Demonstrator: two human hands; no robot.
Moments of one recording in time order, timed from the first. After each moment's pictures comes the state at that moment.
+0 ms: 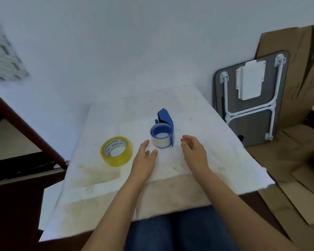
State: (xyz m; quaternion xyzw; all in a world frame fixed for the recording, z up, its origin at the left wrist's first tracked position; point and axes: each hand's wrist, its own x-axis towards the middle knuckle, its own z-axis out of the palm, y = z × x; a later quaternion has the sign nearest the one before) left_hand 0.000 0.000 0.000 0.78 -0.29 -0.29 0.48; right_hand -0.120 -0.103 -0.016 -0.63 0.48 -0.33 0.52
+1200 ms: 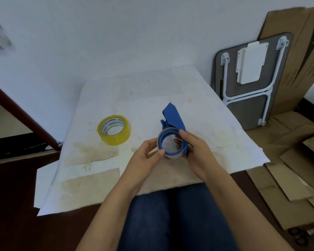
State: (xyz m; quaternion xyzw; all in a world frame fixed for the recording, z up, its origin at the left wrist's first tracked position) left_hand -0.023 0.060 -0.007 0.67 -0.30 -0.42 0.53; right_hand -0.150 -0.065 -0.015 -0.44 0.37 -0.29 0.77
